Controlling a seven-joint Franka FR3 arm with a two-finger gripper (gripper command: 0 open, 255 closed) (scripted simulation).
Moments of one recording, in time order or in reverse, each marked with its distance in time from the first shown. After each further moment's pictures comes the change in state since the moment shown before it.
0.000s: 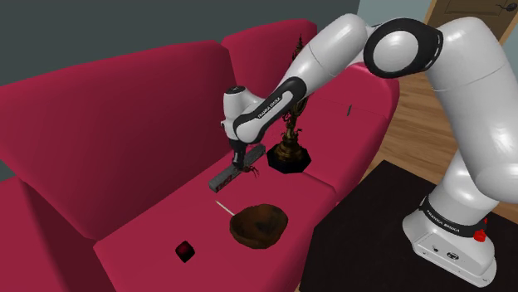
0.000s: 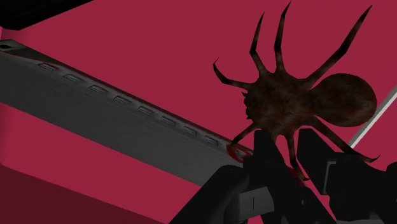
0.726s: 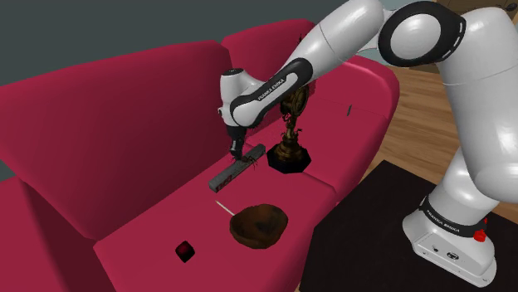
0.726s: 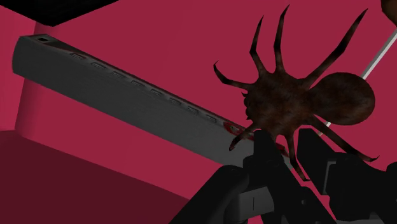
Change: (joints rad) arm -0.011 -0.097 0.017 0.002 0.020 -0.098 -0.010
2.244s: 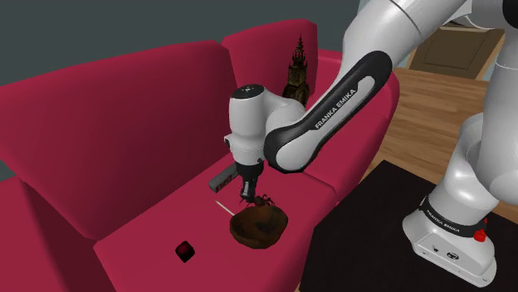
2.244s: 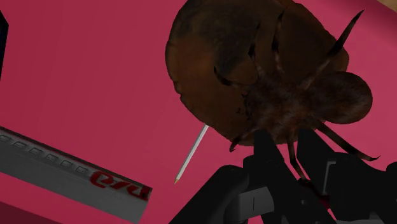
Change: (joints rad) arm 0.191 -0.380 0.123 -0.514 0.022 0.134 0.335
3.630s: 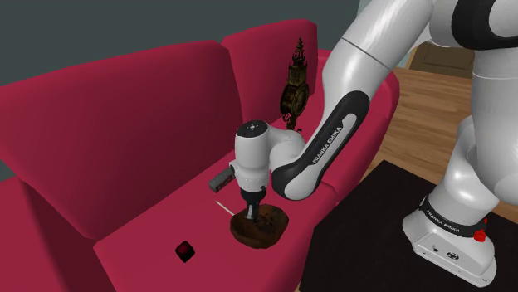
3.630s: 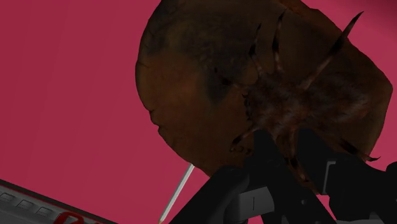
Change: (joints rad) arm 0.056 0.159 -0.047 -0.032 -0.104 0.182 0.102
